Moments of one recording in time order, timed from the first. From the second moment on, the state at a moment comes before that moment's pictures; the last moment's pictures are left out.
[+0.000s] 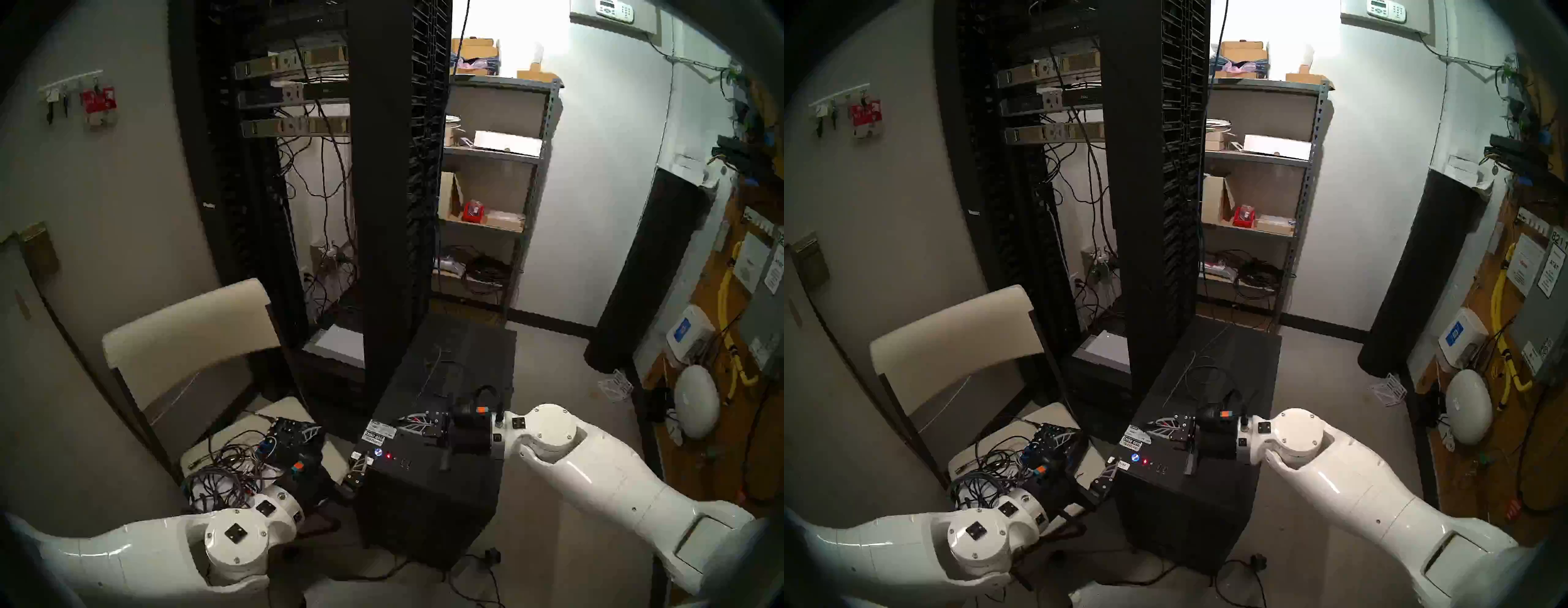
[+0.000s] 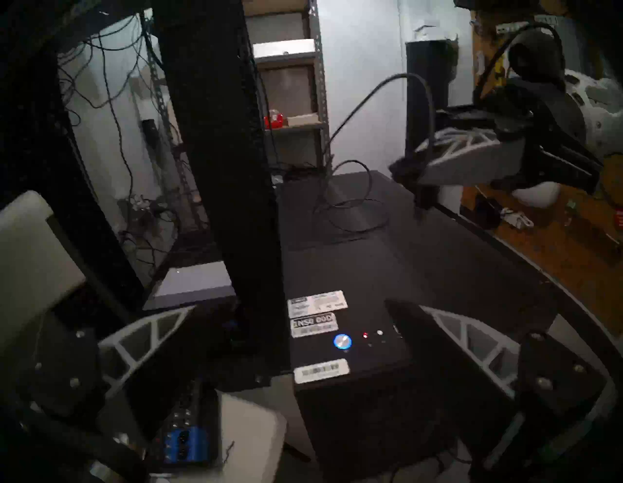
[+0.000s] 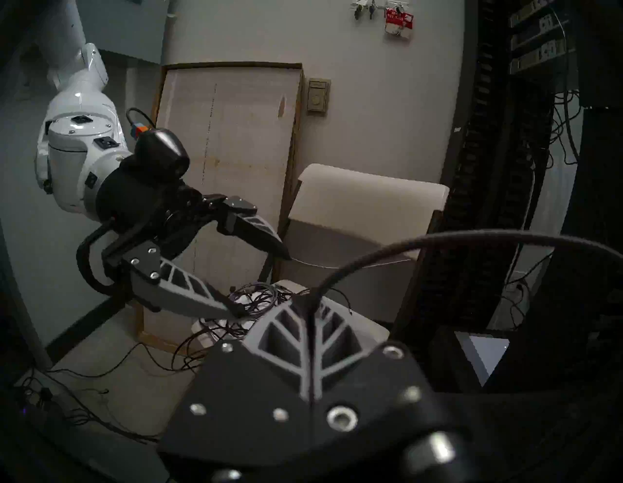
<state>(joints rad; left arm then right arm) 1.60 -0.58 -0.61 -1.94 -0.53 -0.16 0.50 -1.28 -0.92 0.86 -1.41 0.48 -0.30 0.84</state>
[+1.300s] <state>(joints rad) 1.60 -0.62 -0.60 -1.95 -0.44 -0.19 0.59 -1.26 -1.02 0.83 -1.12 0.43 -0.41 0.95</state>
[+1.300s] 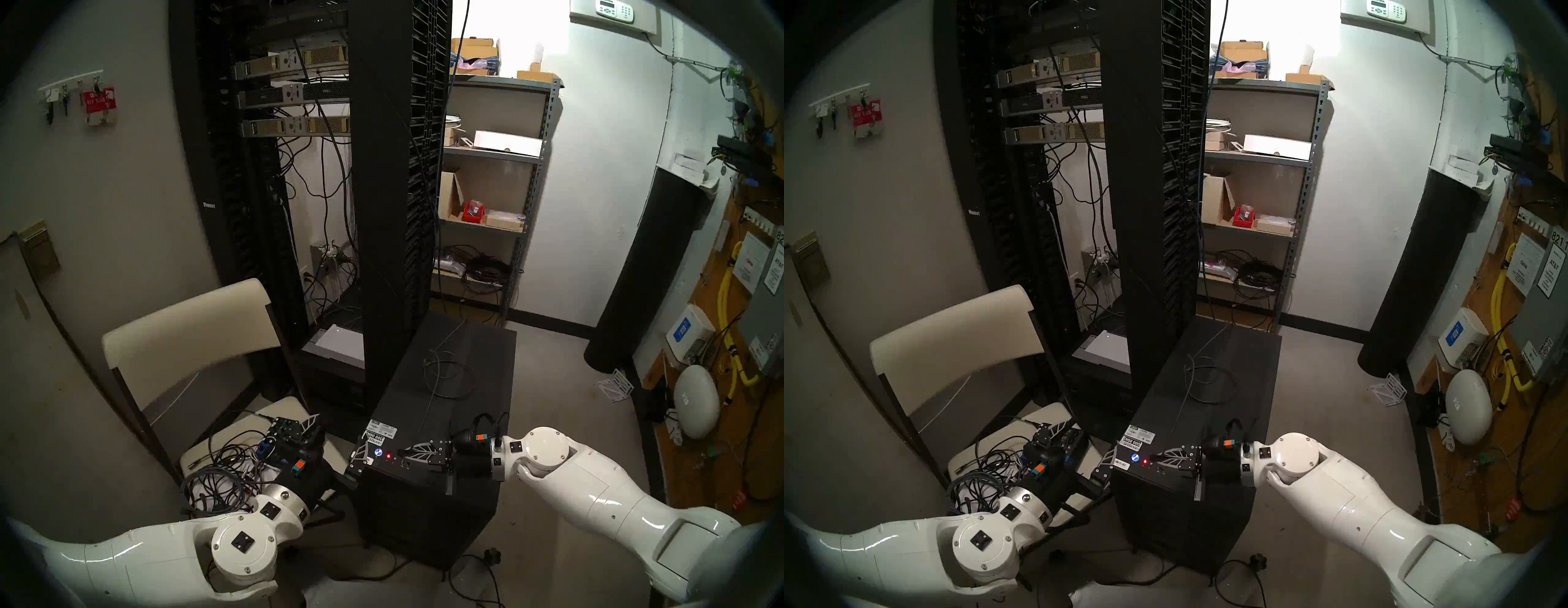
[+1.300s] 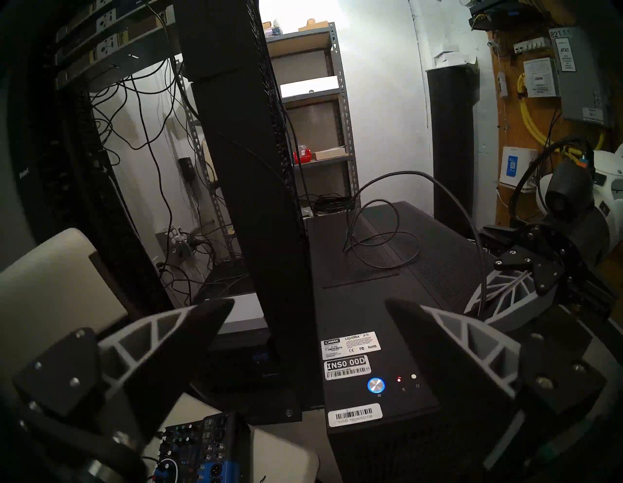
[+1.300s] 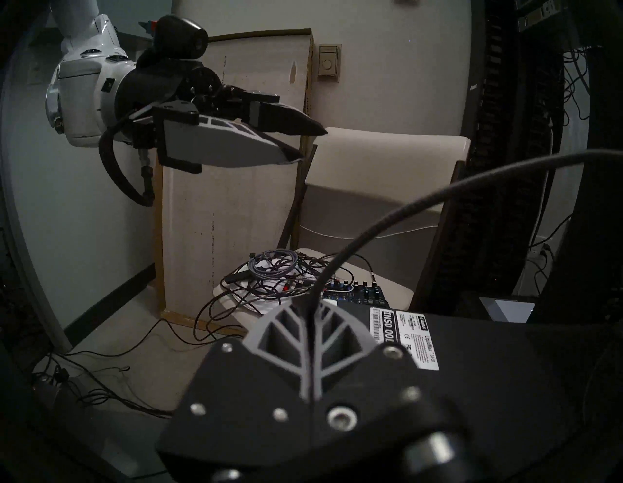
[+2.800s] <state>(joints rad) 1.60 -0.61 -0.60 -1.95 -0.44 -0.20 0.60 -1.21 -1.12 0.82 -0.99 0.36 -0.41 0.90</state>
